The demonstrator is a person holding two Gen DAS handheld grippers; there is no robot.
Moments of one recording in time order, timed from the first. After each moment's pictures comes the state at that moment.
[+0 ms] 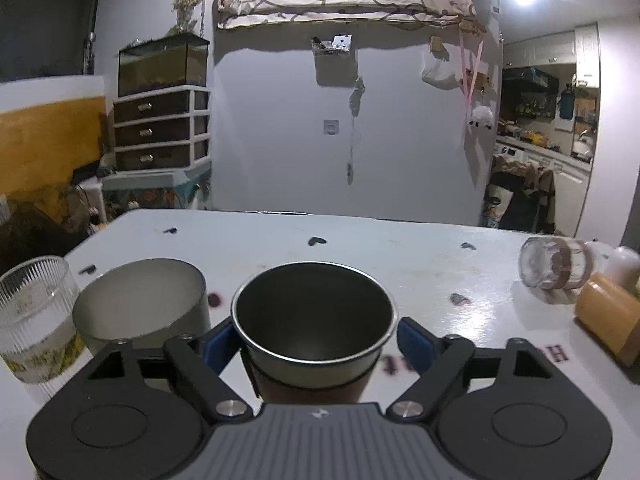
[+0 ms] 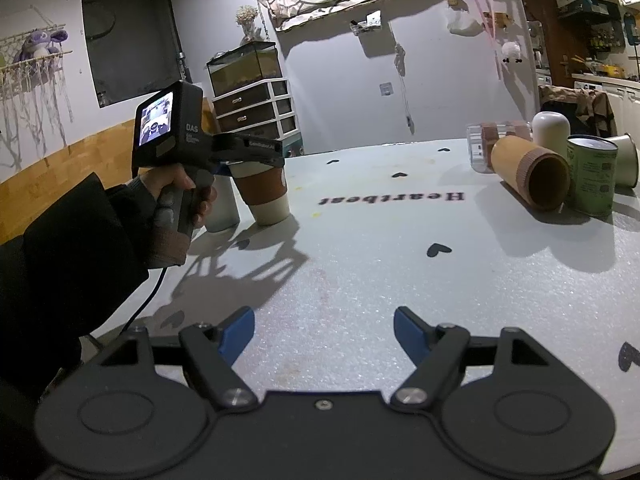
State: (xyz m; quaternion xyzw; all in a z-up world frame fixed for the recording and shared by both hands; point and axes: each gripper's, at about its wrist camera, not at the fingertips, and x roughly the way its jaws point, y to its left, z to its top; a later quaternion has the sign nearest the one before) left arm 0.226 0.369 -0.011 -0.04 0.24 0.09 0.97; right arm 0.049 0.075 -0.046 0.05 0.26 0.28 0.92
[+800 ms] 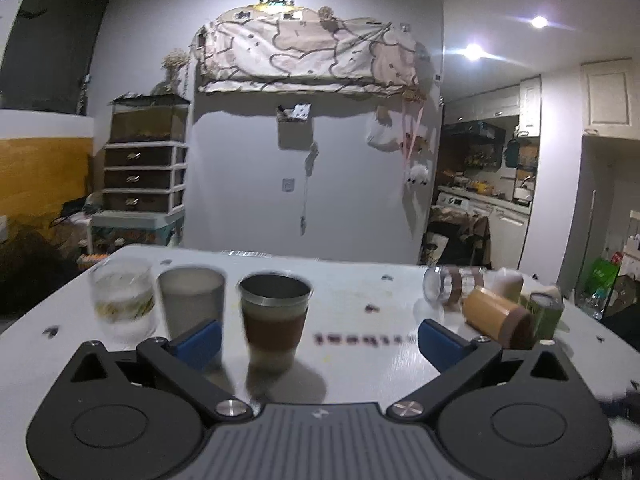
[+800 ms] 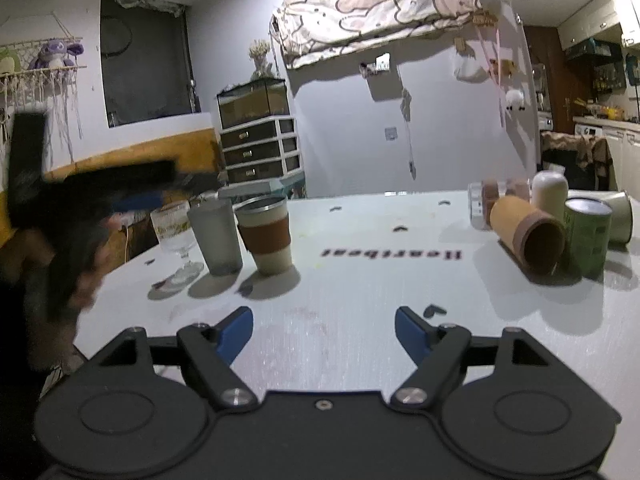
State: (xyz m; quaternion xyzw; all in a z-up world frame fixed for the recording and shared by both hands) left arm 0.041 0.333 0.027 -0.05 0.16 0.03 0.99; right arm 0.045 0.074 -0.013 0.04 0.19 0.28 0.94
